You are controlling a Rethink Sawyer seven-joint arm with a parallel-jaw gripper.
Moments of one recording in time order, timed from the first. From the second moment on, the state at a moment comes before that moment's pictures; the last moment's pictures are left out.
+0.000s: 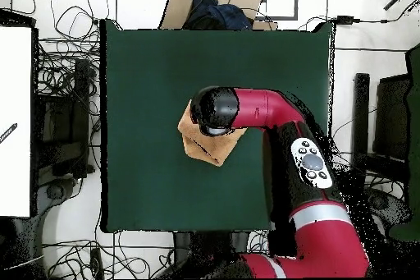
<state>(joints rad) -0.41 -0.57 0.30 1.52 -0.28 0.75 1.57</state>
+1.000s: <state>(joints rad) -0.41 -0.49 0.30 1.49 -0.28 0.75 1.57</state>
